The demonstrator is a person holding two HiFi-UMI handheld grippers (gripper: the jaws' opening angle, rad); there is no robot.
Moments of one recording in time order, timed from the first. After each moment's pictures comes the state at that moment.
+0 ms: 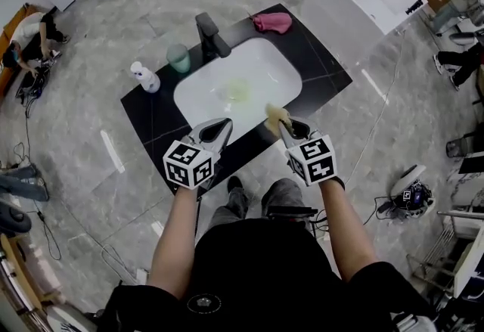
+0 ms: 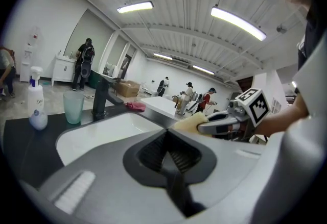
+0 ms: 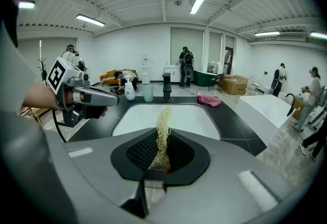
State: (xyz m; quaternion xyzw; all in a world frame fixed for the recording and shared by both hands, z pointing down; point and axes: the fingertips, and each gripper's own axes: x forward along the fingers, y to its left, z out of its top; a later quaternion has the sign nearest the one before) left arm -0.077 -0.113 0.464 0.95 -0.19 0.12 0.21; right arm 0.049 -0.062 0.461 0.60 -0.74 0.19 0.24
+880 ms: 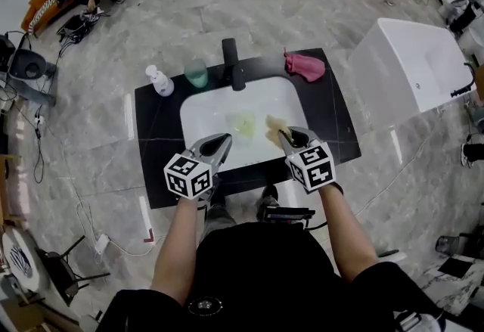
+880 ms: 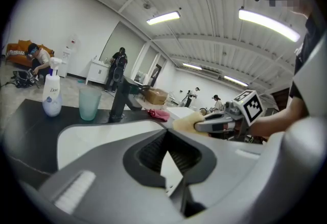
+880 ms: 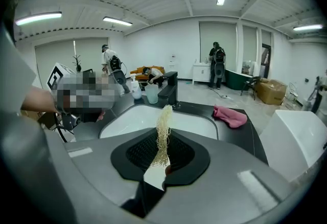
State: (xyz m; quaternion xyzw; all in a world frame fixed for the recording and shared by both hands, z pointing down) left arm -0.031 -0.178 0.476 0.89 -0.36 0.07 0.26; right arm 0.112 -0.188 0.470 0.44 -0.84 0.17 0.27
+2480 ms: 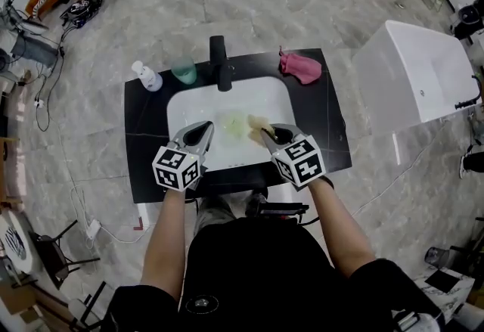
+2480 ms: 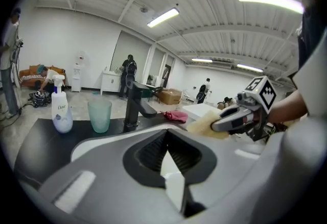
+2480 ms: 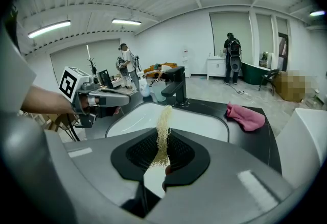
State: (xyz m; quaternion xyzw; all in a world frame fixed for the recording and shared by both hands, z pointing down) left arm -0.037 -0.220 0.487 0.86 -0.45 0.12 0.20; right arm 0.106 -0.210 0.483 0.35 -0.87 0.20 0.28
